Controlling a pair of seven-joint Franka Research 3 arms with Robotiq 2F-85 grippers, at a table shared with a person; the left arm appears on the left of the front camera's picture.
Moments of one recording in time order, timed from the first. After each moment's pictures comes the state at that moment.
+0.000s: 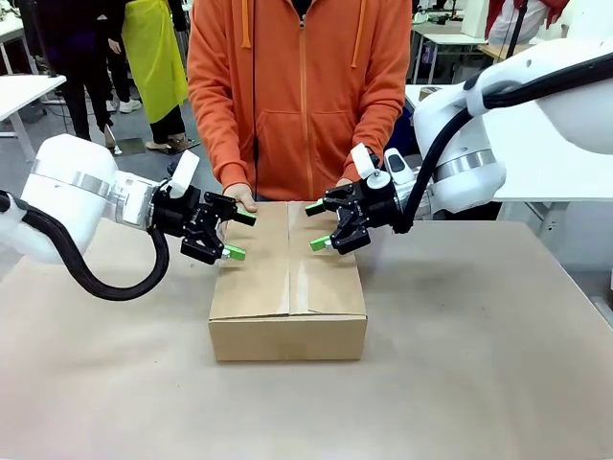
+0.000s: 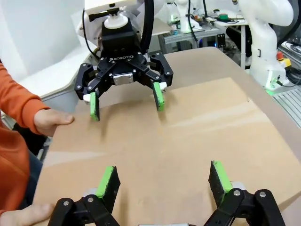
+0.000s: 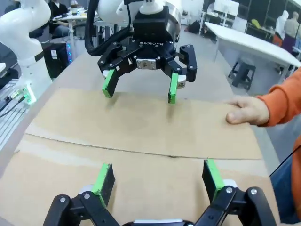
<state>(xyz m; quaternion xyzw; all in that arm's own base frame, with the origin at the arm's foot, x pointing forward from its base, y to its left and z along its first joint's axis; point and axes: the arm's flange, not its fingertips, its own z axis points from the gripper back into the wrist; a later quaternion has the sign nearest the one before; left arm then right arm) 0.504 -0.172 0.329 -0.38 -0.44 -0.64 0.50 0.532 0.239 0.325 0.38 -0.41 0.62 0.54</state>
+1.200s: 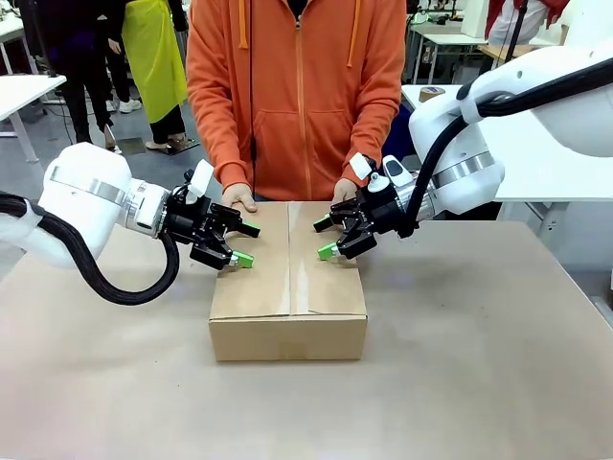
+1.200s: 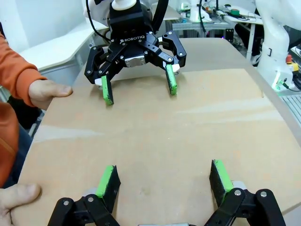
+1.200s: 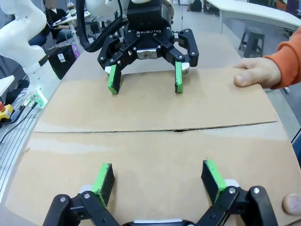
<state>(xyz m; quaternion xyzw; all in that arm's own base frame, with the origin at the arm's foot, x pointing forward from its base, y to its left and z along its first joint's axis) 0.511 -0.179 0.315 -0.38 -0.40 -0.62 0.56 0.538 0.228 0.313 0.41 -0.34 0.60 0.60</state>
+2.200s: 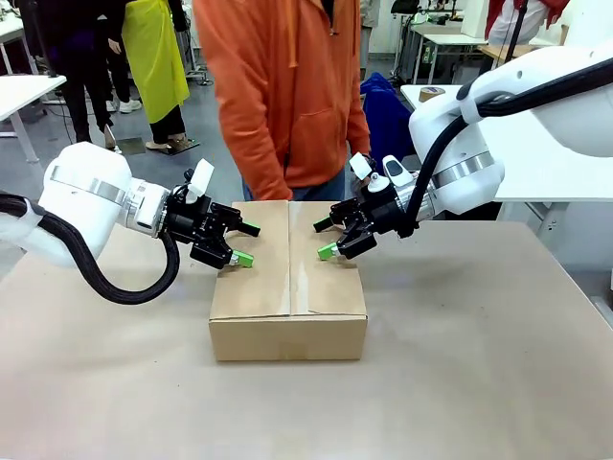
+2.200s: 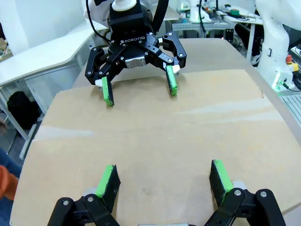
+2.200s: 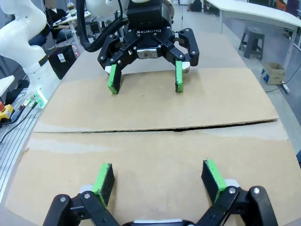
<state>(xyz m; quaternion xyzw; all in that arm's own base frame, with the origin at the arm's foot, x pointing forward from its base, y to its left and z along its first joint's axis) 0.511 -0.180 0.316 -0.38 -0.40 -0.62 0.56 0.538 0.228 0.313 0.41 -0.34 0.60 0.60</state>
